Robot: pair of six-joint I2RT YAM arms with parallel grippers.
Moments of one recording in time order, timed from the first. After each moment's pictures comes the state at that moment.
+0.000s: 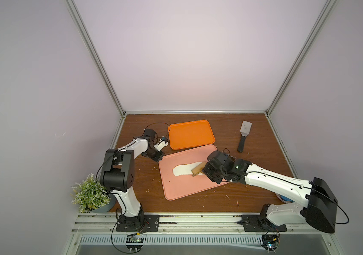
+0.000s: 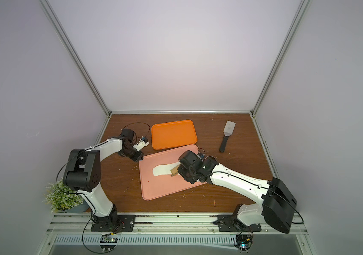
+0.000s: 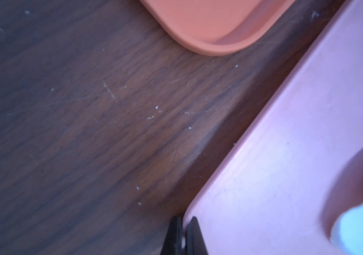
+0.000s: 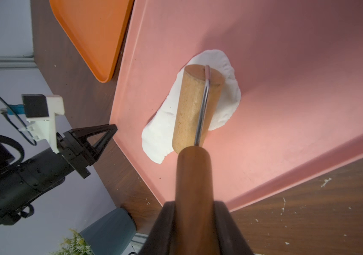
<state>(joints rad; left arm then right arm) -0.07 1.81 1.08 -0.63 0.25 0.48 0.96 1.31 0.90 -0.57 0.05 1.60</state>
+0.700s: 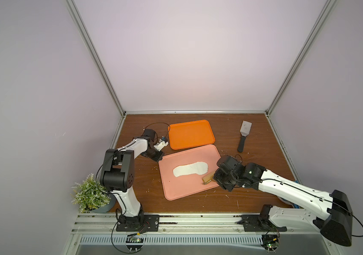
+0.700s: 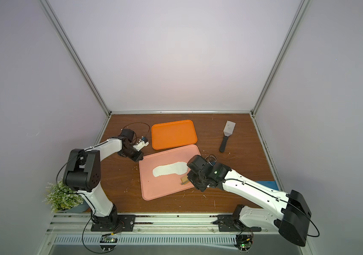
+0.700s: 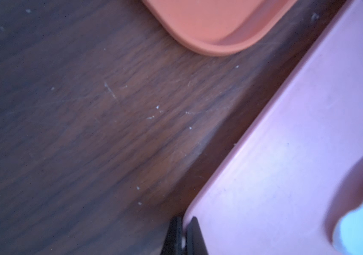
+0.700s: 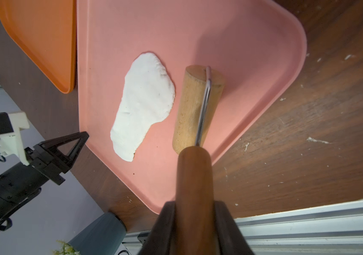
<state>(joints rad) -0.07 1.81 1.08 -0.63 0.25 0.48 0.96 1.20 0.93 -0.79 0.07 1.63</state>
